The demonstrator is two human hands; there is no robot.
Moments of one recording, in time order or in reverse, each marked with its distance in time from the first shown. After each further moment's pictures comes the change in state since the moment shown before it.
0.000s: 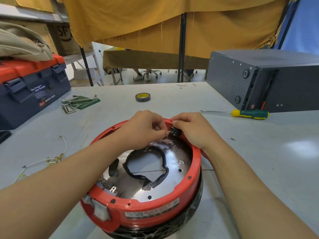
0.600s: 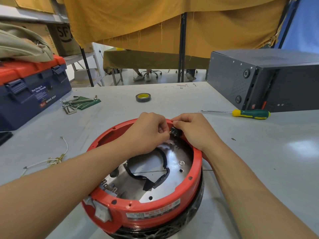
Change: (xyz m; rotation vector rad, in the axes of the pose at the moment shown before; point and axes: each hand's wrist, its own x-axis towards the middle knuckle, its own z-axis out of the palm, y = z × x) left_hand -0.002 0.008 0.010 0.128 0.102 0.028; right_hand -0.005 -0.003 0.002 0.035 0.045 0.010
